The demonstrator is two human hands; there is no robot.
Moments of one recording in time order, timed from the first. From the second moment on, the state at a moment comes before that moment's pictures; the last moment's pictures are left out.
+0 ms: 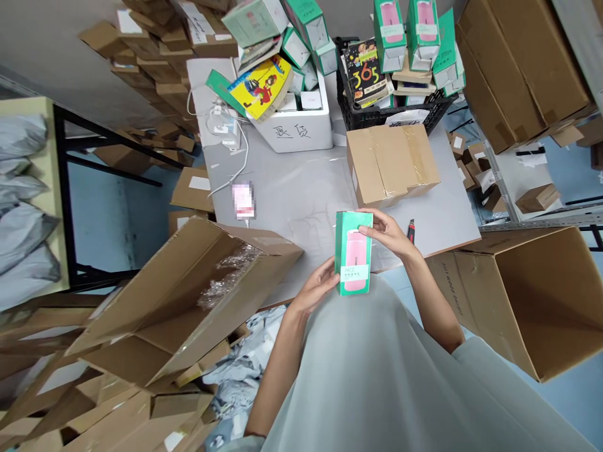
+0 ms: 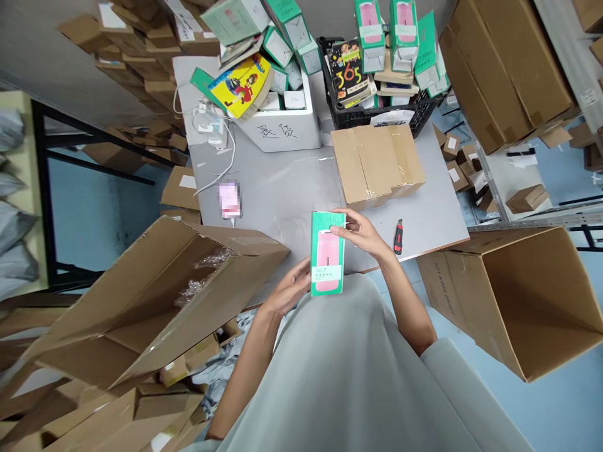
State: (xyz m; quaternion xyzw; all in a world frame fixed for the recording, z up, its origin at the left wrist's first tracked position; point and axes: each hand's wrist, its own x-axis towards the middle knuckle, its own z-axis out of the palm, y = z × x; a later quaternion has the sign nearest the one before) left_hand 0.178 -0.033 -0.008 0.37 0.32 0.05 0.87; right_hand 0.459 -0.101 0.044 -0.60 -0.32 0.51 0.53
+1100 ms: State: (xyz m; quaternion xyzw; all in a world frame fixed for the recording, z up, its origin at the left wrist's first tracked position) left_hand 0.186 -0.043 -0.018 0.40 0.39 0.08 0.82; right_hand 0.446 -0.092 0.024 -0.67 -0.30 0.47 0.48
